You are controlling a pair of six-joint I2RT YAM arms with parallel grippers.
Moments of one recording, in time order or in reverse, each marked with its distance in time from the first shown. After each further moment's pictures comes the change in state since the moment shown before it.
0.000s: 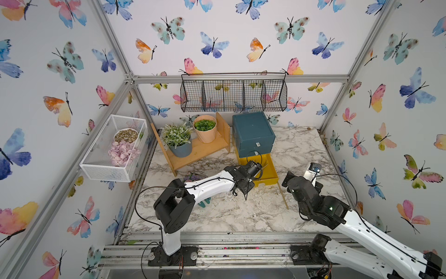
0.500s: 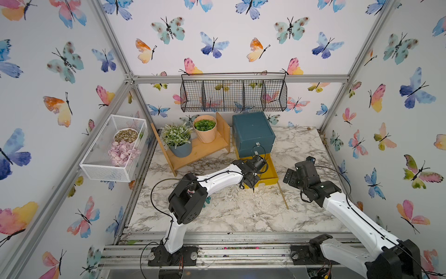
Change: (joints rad) left arm 0.014 0.154 0.193 -0.057 -0.023 -0.071; right arm -0.511 0.261 -0.021 0.111 -0.607 -0.200
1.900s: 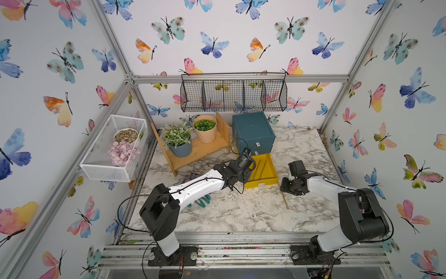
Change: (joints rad) left arm 0.042 -0.327 -0.276 0.205 -0.061 -0.201; right arm -0.086 0.424 0.000 0.125 -0.289 -0.126
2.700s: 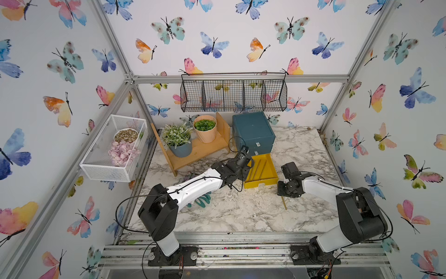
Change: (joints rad) left arm 0.017 -0.006 0.000 0.018 0.000 -0.003; right arm 0.115 0.010 0.023 -0.071 0.035 -0.011
